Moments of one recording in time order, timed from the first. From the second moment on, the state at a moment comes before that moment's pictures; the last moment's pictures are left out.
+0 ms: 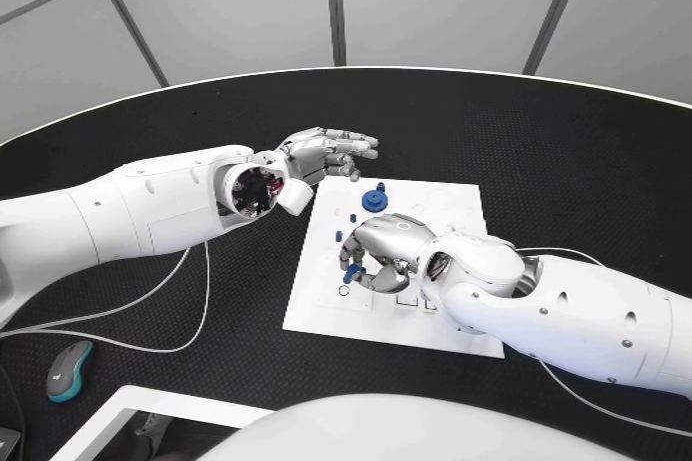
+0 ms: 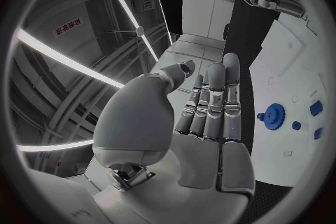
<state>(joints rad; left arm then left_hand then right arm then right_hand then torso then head) 1.21 -0.79 -0.05 1.30 0.08 0.13 0.16 1.33 -0.15 0.58 -0.02 0.11 0.82 0.21 0.28 0.33 0.93 0.14 0.42 0.16 1.09 0.05 1.11 0.47 0.17 1.04 0.14 0.91 0.57 1.10 -0.51 -0.09 1.59 -1.70 -0.20 -0.11 1.38 -0.15 0.60 0.03 0.20 1.07 0.11 0.20 0.50 1.24 0.04 0.21 0.25 1.47 -0.04 1.38 1.27 0.07 1.47 0.06 1.20 1.31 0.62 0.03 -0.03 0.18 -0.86</state>
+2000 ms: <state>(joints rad) 1.21 -0.79 -0.05 1.31 0.08 0.13 0.16 1.33 -0.15 0.58 -0.02 0.11 0.82 0.21 0.28 0.33 0.93 0.14 0.43 0.16 1.09 0.06 1.12 0.47 0.17 1.04 0.14 0.91 0.57 1.06 -0.43 -0.10 1.48 -1.73 -0.15 -0.15 1.38 -0.16 0.61 0.03 0.20 1.07 0.11 0.21 0.53 1.24 0.04 0.21 0.25 1.47 -0.04 1.38 1.27 0.07 1.47 0.06 1.20 1.31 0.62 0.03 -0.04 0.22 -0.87</state>
